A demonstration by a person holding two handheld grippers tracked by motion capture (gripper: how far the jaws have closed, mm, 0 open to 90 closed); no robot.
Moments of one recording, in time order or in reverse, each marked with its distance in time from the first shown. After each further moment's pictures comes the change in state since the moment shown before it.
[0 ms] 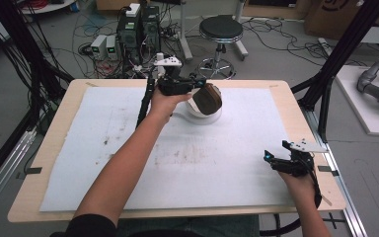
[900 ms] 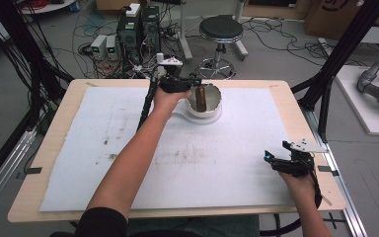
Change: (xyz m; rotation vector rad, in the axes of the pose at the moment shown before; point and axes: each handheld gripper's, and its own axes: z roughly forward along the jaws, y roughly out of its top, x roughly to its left) left arm 0.034 -0.015 0.016 0.042 0.126 -0.047; right arm -0.001 -0.001 0.000 0.002 0.002 0.002
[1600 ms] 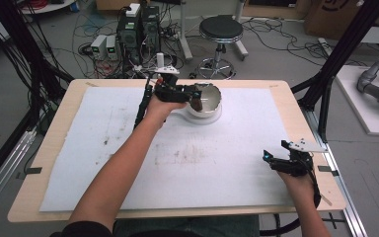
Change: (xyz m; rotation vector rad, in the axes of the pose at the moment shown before) left arm -0.018 -0.018 -0.023 0.088 -0.084 0.031; right arm 0.004 0.003 0.000 -0.006 0.004 -0.008
